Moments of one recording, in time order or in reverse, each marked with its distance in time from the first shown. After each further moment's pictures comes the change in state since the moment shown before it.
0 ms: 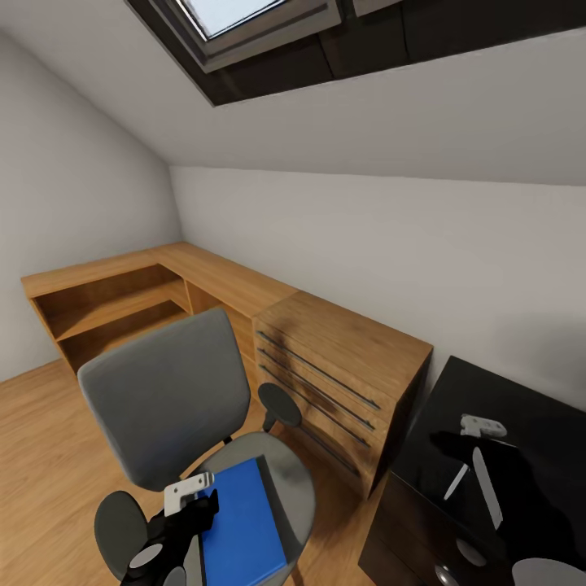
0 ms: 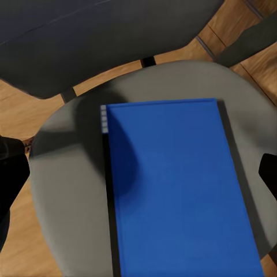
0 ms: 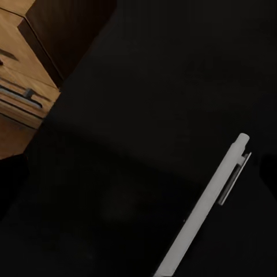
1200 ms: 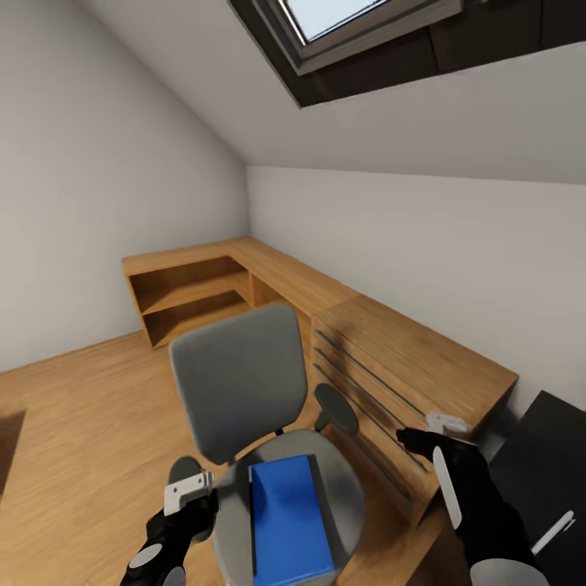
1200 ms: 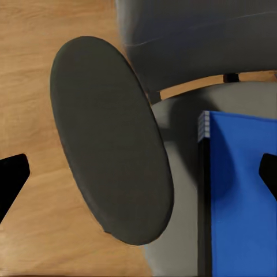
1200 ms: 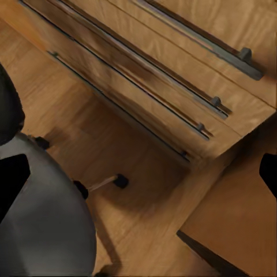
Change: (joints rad) left arm 0.000 0.001 0.000 -0.002 -0.001 -0.002 0.000; right arm 0.004 0.135 0.063 -0.028 -0.003 -0.023 -0.077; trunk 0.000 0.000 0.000
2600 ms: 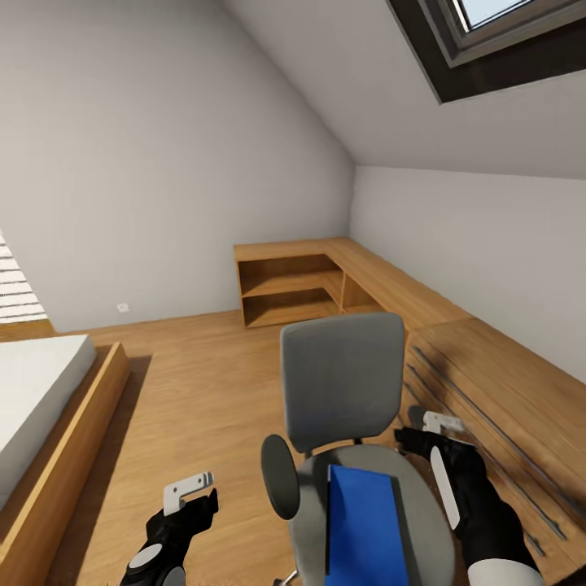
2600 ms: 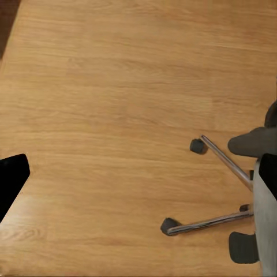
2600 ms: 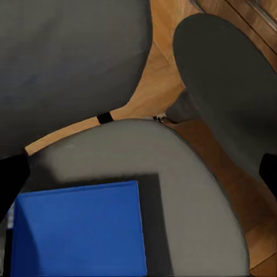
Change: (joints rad) left arm 0.000 0.000 0.000 0.000 0.000 0.000 0.001; right arm 0.001 0.007 0.004 0.000 0.001 -0.006 0.001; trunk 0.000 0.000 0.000
